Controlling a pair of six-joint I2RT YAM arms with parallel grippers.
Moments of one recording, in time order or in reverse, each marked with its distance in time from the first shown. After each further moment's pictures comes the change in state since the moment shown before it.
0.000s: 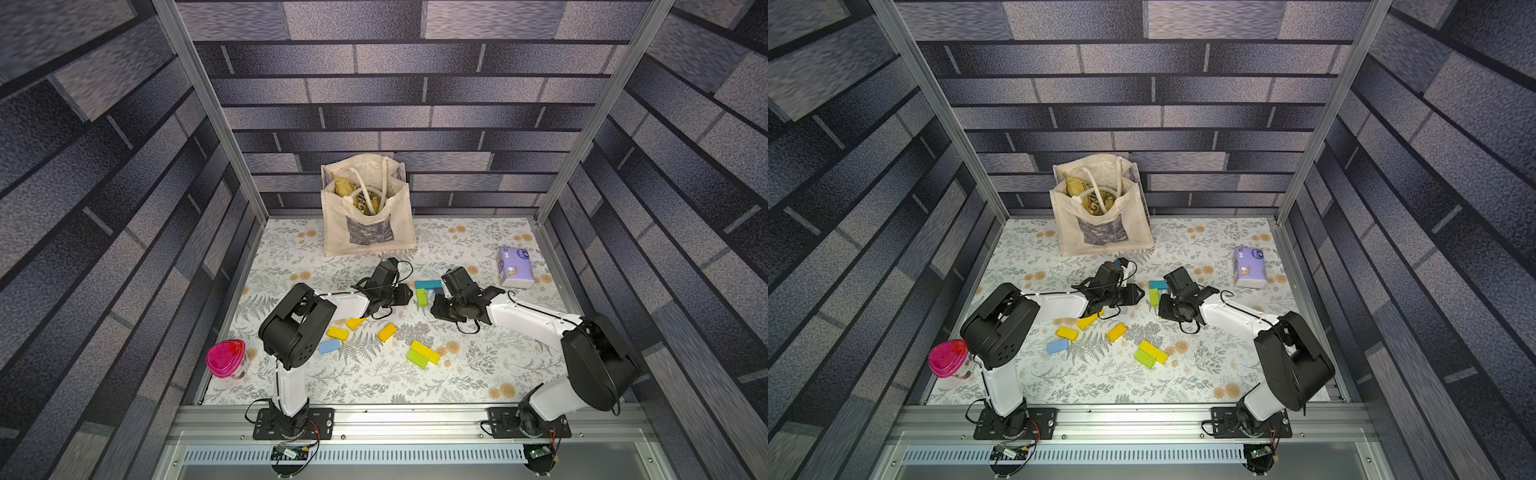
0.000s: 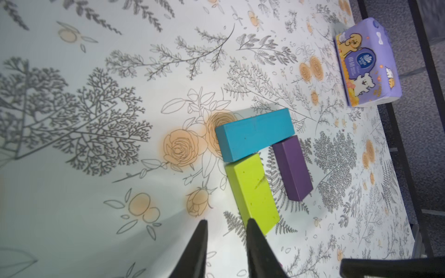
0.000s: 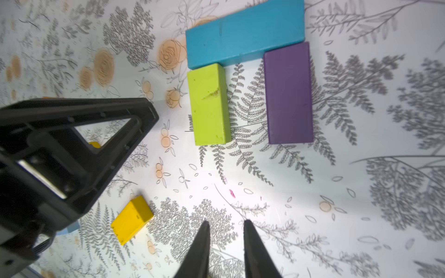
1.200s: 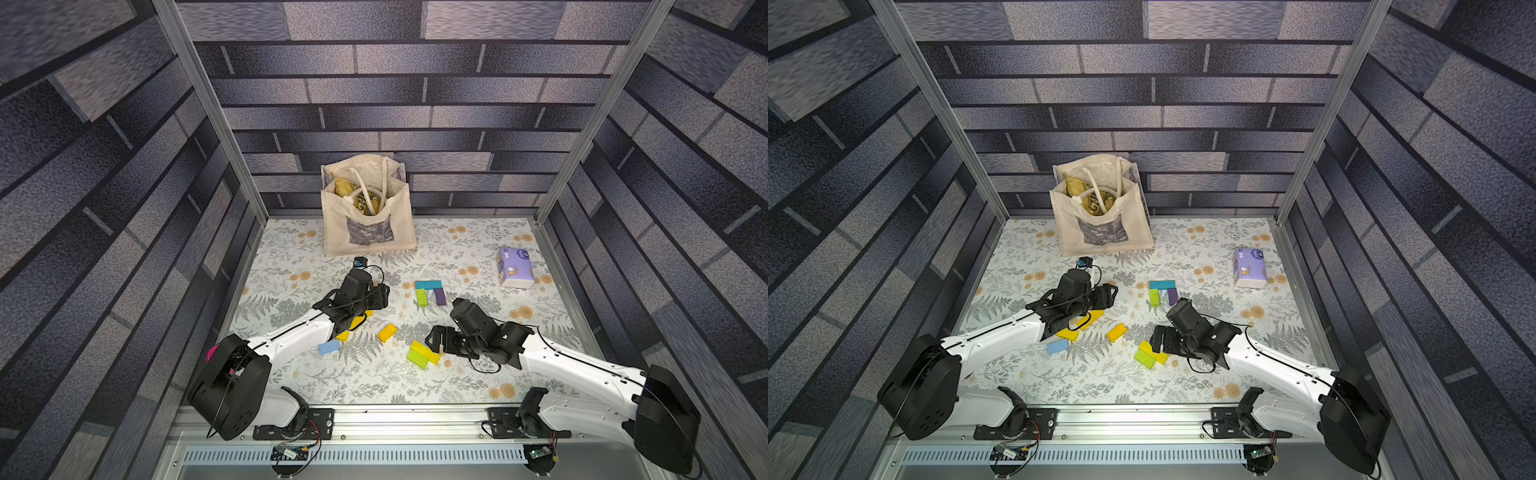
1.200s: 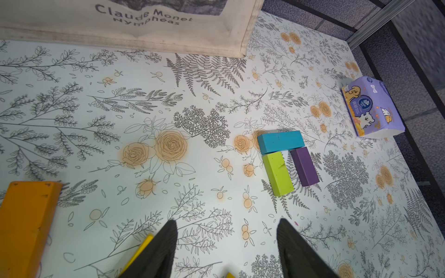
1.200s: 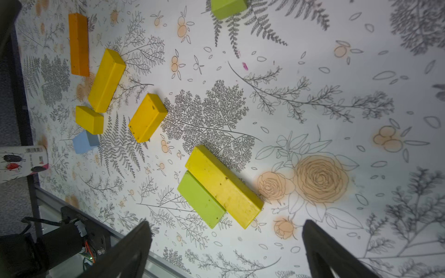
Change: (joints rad) left arm 0.034 -0.467 -0.245 -0.155 -0.252 0.047; right arm 0.244 -0.336 -0.209 -0.114 0.019 0.222
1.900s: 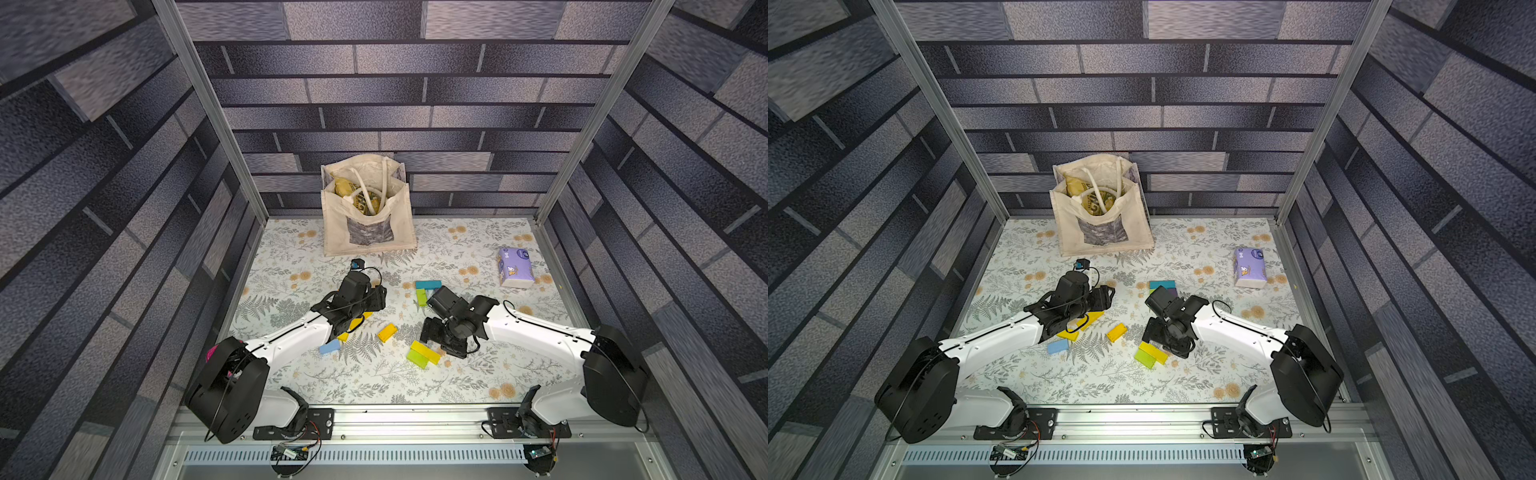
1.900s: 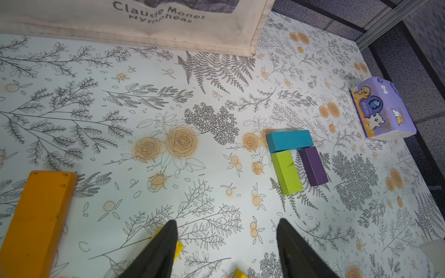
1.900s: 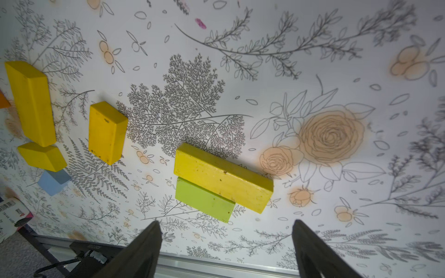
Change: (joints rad) left arm 0.014 -0.019 -0.026 -0.001 -0.022 -0.003; right arm 0.002 0.307 0.278 -0.269 -0.058 0.260
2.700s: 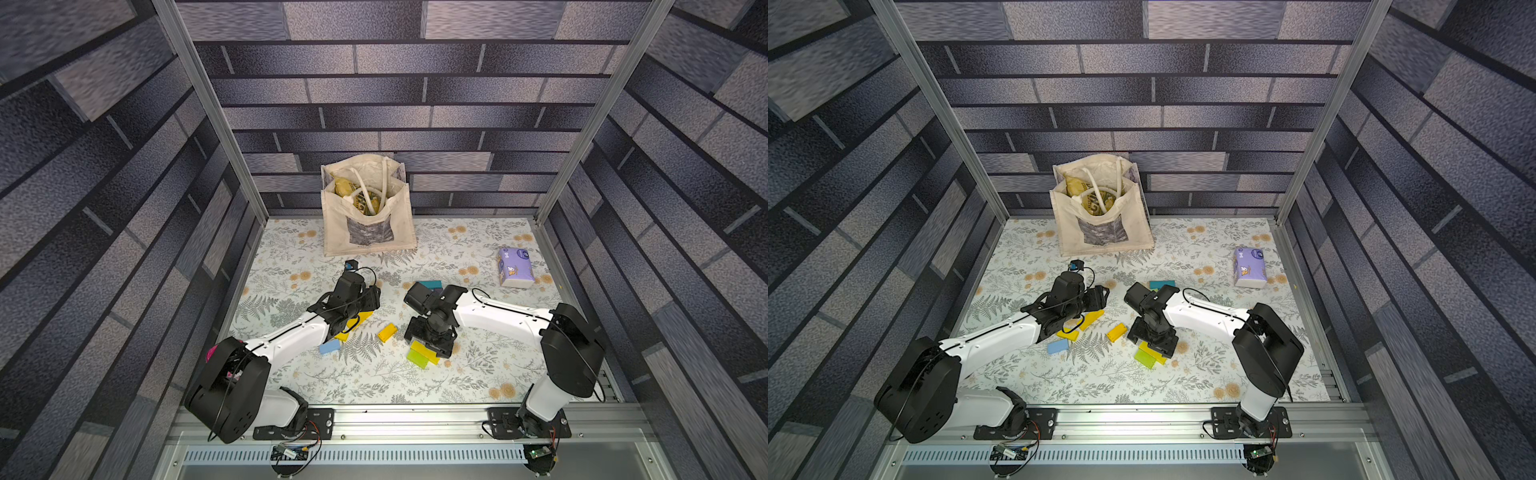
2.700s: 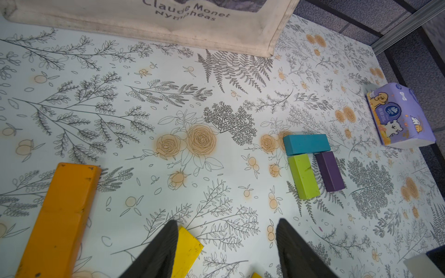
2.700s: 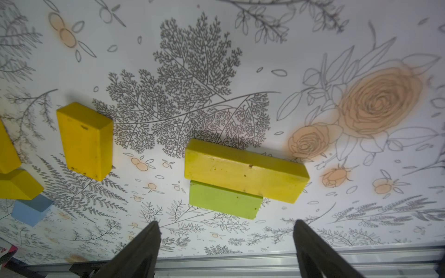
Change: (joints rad) left arm 0.046 -0.005 -0.041 0.017 0.008 0.000; right arm 0.074 0.243 0.214 -0.140 -0.032 0.127
